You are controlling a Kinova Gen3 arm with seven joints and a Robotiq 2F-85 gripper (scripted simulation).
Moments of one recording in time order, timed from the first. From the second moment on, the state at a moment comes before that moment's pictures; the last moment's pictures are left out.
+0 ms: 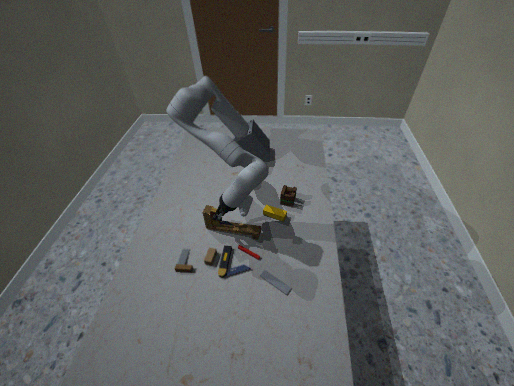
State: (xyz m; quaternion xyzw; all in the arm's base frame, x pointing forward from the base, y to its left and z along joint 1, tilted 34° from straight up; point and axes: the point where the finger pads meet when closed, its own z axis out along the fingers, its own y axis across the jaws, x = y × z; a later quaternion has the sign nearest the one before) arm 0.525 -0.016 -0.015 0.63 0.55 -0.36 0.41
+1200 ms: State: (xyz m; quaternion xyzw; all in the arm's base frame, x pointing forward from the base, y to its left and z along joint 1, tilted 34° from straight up) arm 0.526 -0.002 -0.016 0.63 0.55 -0.36 0.41
